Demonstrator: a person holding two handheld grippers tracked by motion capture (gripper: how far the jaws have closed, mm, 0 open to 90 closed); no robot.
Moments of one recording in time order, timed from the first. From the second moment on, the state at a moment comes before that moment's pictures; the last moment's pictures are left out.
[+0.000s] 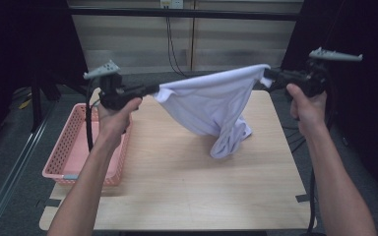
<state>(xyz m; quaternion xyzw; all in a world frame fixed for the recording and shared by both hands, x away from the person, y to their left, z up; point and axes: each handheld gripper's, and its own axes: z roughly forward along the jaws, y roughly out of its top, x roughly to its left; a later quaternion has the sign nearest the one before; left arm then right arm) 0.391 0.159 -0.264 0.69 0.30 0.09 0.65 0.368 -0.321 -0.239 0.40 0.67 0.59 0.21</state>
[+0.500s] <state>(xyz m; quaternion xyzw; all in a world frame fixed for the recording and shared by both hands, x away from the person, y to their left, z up) 0.363 0.168 -0.233 0.70 0.26 0.11 0.66 0.334 -0.332 -0.199 0.37 0.66 0.62 0.23</state>
